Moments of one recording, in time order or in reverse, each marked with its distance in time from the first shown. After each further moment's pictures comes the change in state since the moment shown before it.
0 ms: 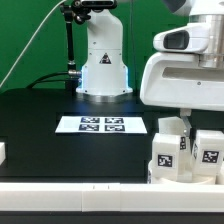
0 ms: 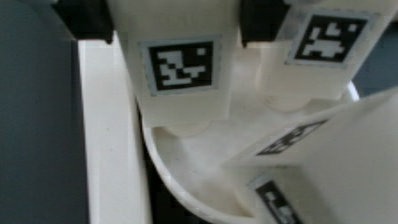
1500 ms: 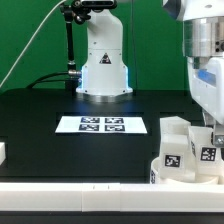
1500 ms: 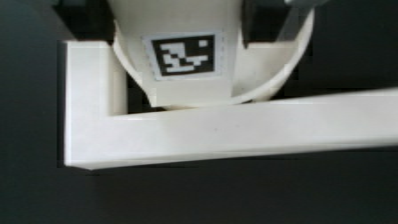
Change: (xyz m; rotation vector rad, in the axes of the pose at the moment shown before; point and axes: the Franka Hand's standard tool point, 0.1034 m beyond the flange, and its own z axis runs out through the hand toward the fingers) arm -0.002 -0.010 0.001 0.108 -0.079 1.465
